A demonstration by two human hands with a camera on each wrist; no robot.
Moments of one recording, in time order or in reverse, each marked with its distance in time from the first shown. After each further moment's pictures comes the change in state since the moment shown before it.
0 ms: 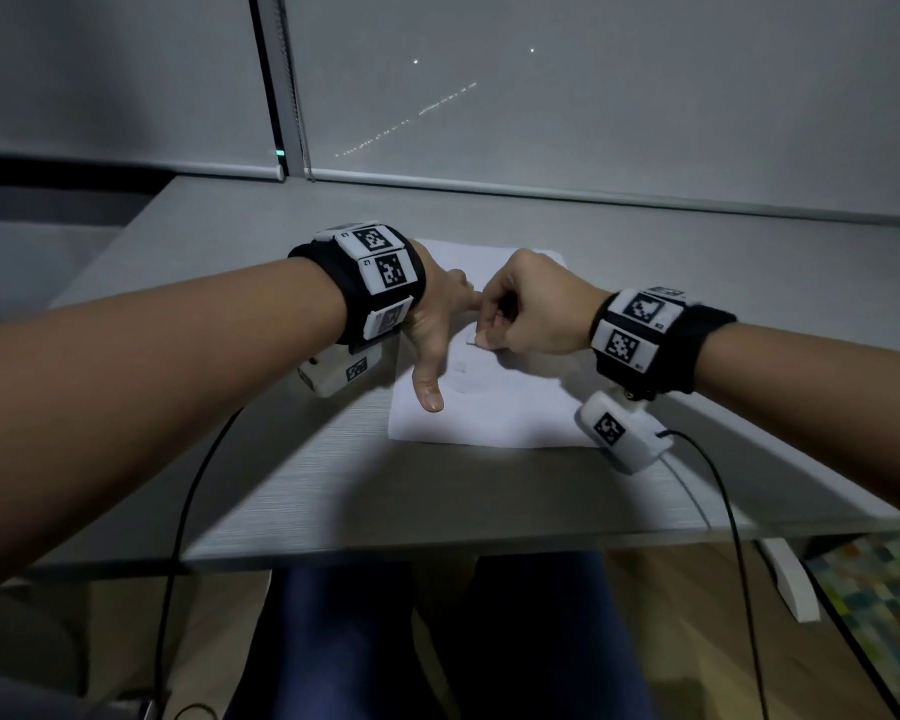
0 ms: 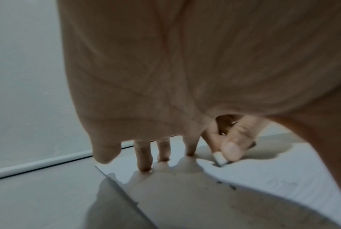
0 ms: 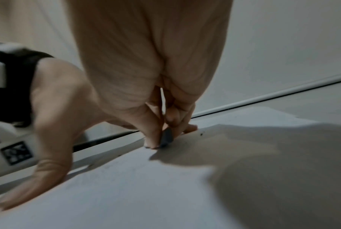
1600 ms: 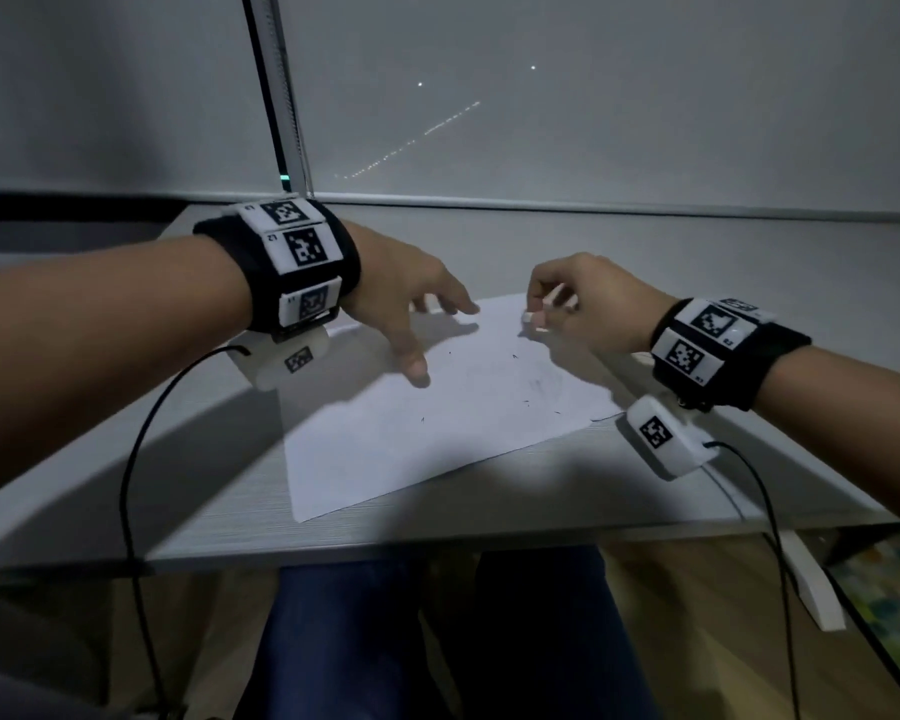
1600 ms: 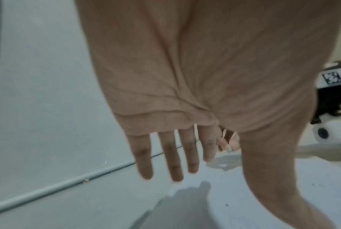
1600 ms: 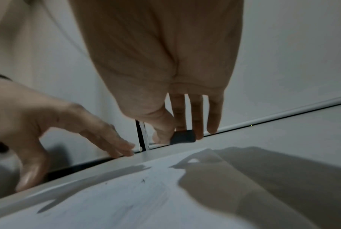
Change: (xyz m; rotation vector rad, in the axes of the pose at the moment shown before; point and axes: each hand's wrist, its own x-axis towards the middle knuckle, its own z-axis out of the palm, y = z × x) left_hand -0.049 -0.027 -0.010 -0.221 0.157 0.129; right_hand -0.033 0.052 -0.028 0.006 0.087 0.070
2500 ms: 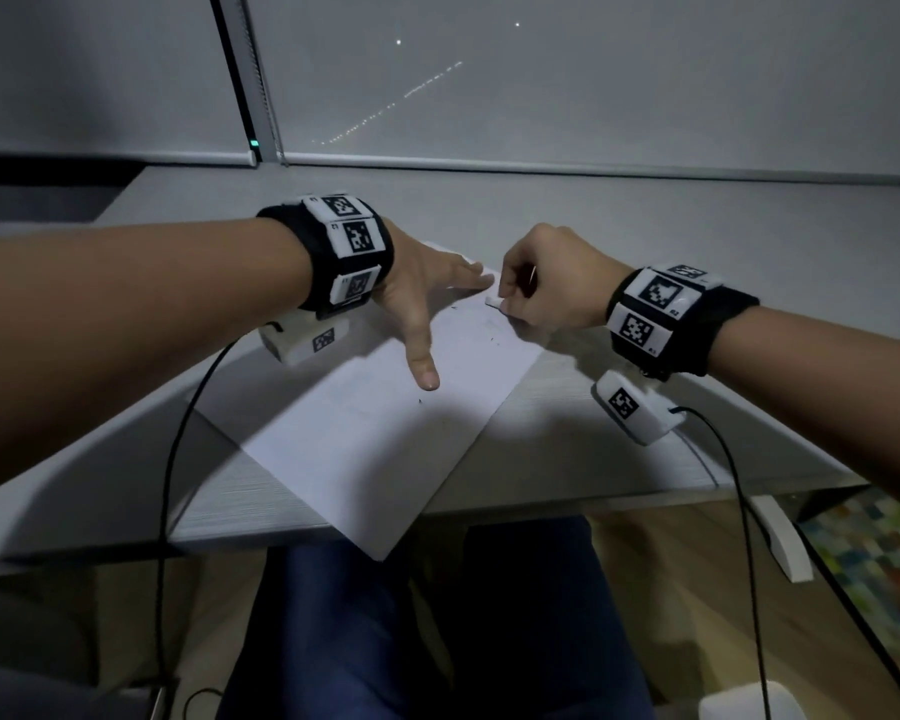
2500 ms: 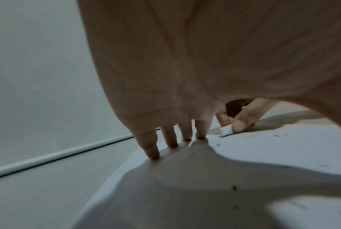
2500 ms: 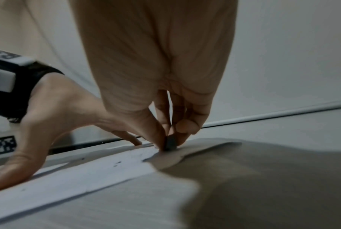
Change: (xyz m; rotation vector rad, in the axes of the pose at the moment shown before) left_hand 0.060 0.003 0.024 0.026 -0.133 0.021; right_hand 0.011 -0.015 0.022 -0.074 0.014 0.015
